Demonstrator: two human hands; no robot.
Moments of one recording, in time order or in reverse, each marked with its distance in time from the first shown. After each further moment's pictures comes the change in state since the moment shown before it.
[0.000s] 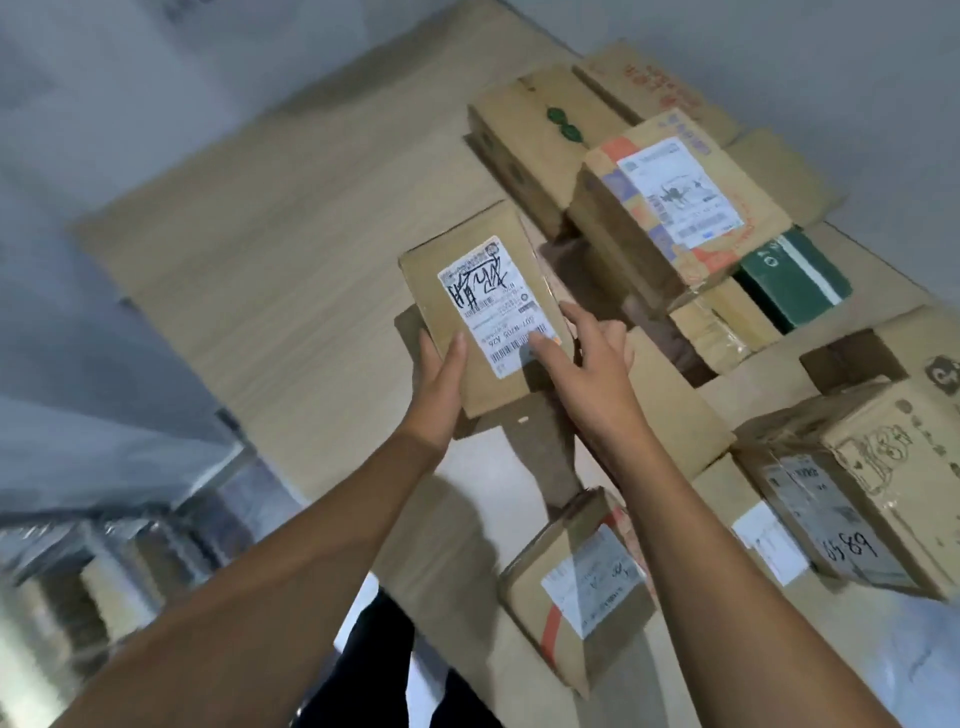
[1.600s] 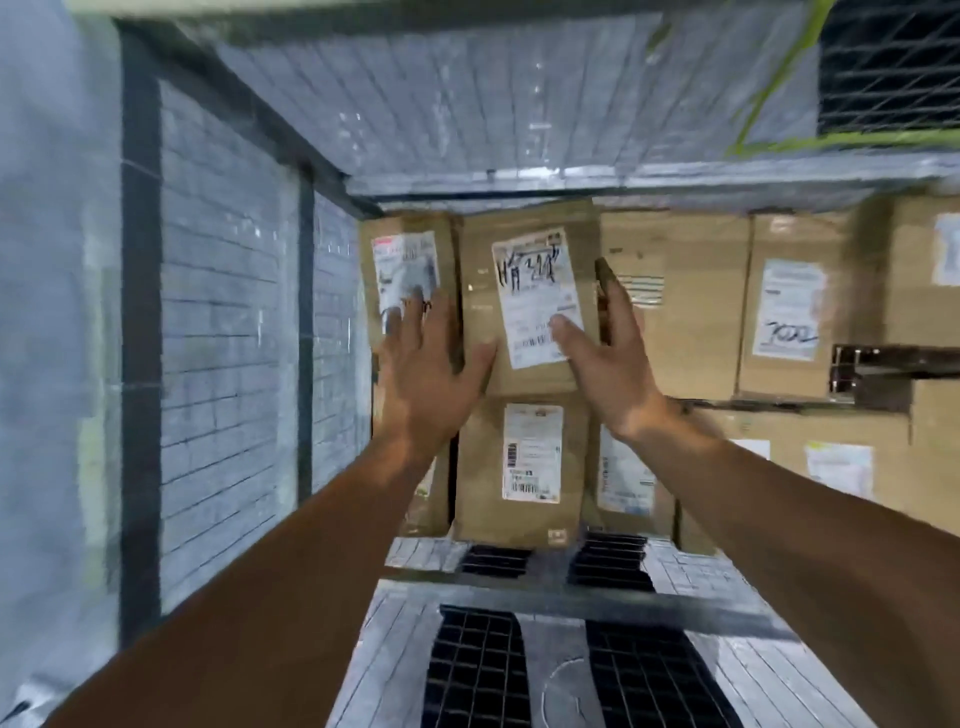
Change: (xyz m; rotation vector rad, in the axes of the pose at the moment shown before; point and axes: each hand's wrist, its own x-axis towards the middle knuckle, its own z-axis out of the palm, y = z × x) left_hand -0.683 -0.634 -0.383 -0.308 1.999 -0.847; right_hand -0.713 0.322 0.717 -0.809 -2.089 -0.705
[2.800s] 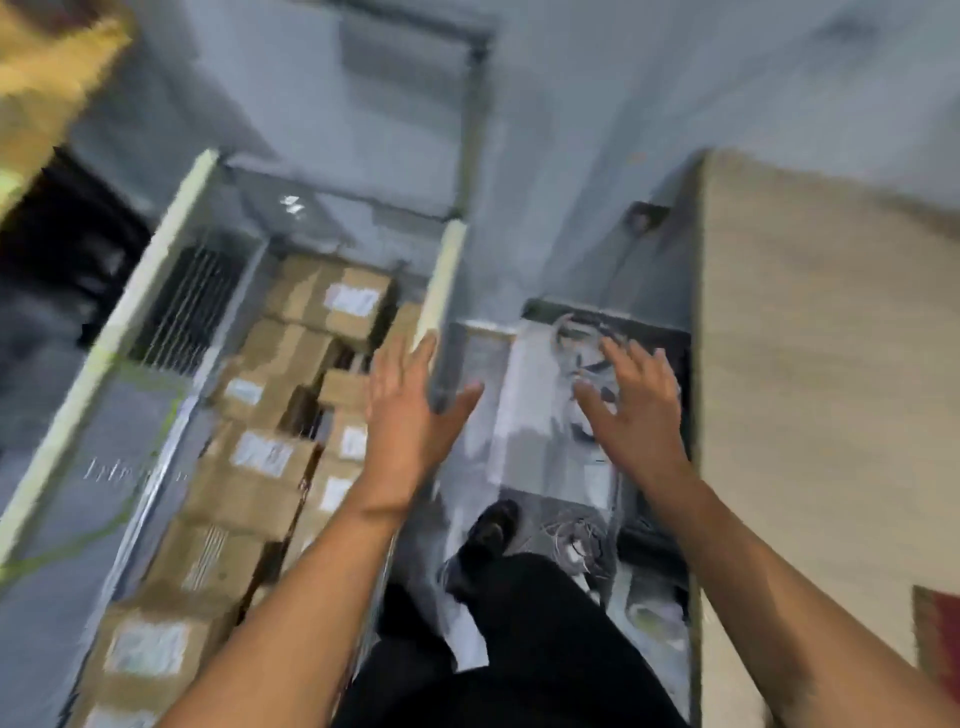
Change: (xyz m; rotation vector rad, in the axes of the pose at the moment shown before) left_hand -0.467 0.455 -0.005 0.205 -0.736 1.260; right_hand -0.682 -0.021 -0.311 -0.189 1.332 0.530
